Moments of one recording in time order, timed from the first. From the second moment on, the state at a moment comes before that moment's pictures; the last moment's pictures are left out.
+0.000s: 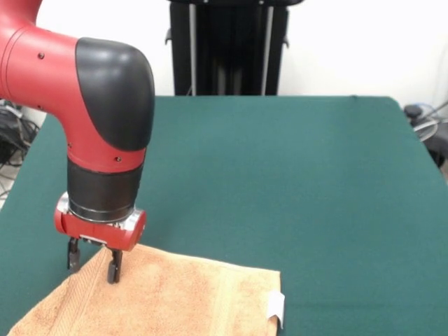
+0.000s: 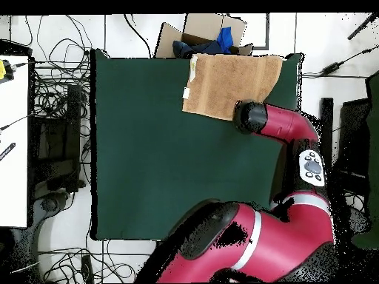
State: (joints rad) arm -0.43 -0.23 0.00 1.10 -0.19 0.46 1.66
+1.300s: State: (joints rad) arm -0.45 -0.25 0.00 1.16 -0.19 0.43 1.66
